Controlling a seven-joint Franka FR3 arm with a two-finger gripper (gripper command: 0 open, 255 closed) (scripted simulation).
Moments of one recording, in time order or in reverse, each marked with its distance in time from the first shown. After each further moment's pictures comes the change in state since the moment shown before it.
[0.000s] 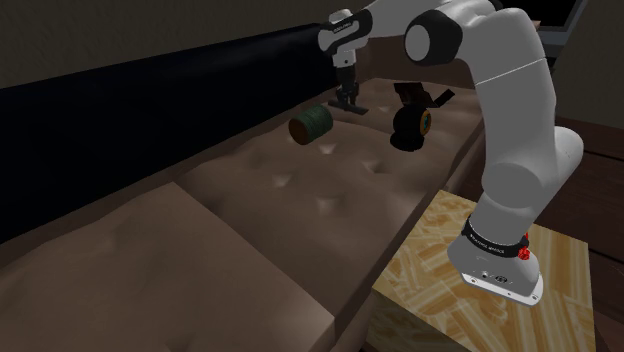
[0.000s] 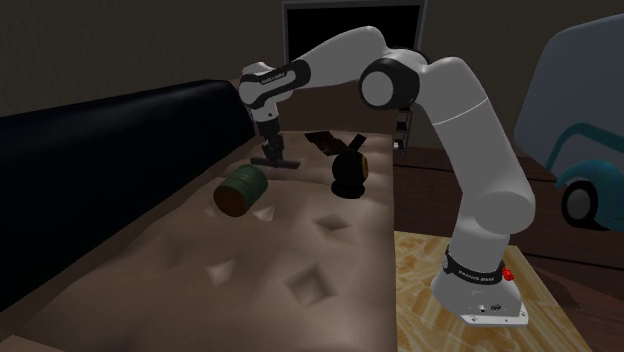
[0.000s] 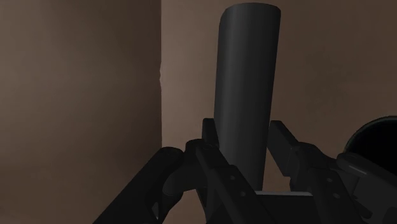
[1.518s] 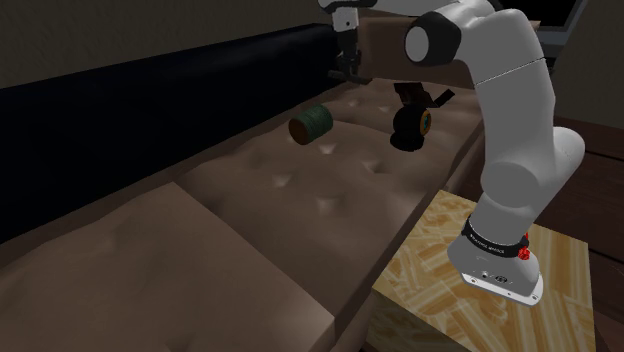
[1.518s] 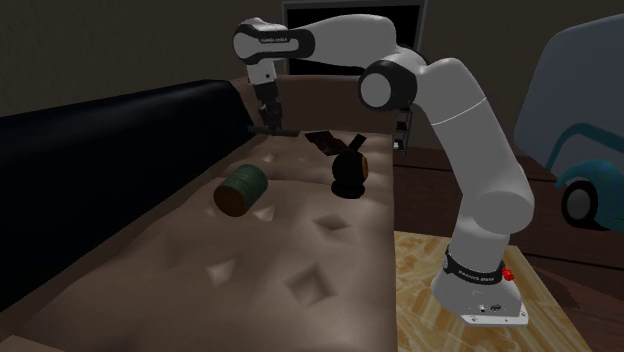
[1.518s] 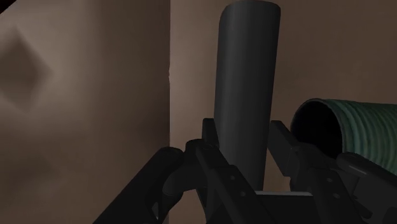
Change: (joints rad) arm -0.024 0.015 -0.004 0.339 0.000 -0.323 -0.006
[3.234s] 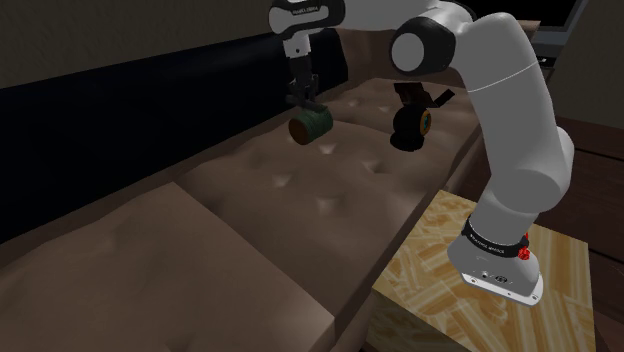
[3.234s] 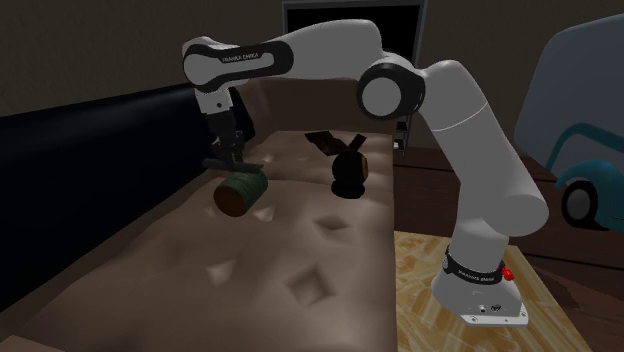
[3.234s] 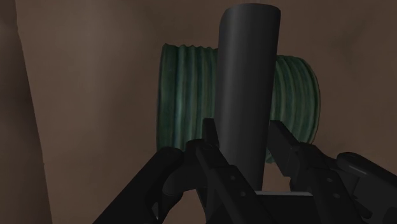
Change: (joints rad) arm 0.246 0.014 0.074 -0.109 0.022 0.117 0.302
